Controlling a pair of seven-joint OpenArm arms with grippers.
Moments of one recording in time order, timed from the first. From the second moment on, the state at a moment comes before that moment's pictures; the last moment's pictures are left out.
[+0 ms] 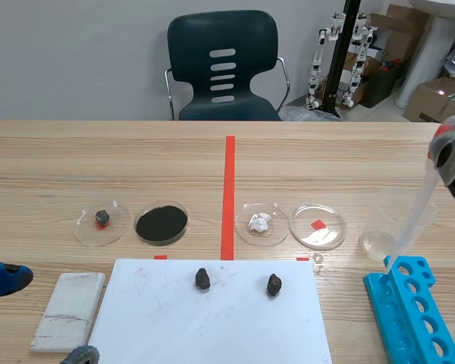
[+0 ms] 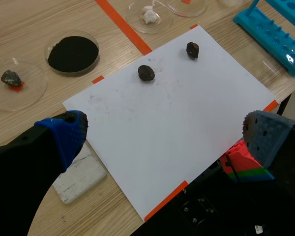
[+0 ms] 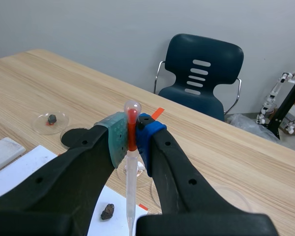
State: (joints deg) left arm 64.2 -29.7 -13.6 125.2 -18.5 -30.5 -2.0; right arm -65.8 17.6 20.9 133.5 8.4 25.8 27.4
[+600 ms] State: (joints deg) left arm 64.2 -29.7 -13.6 125.2 -18.5 -30.5 -2.0; right arm -65.2 17.6 20.9 133.5 8.4 25.8 27.4
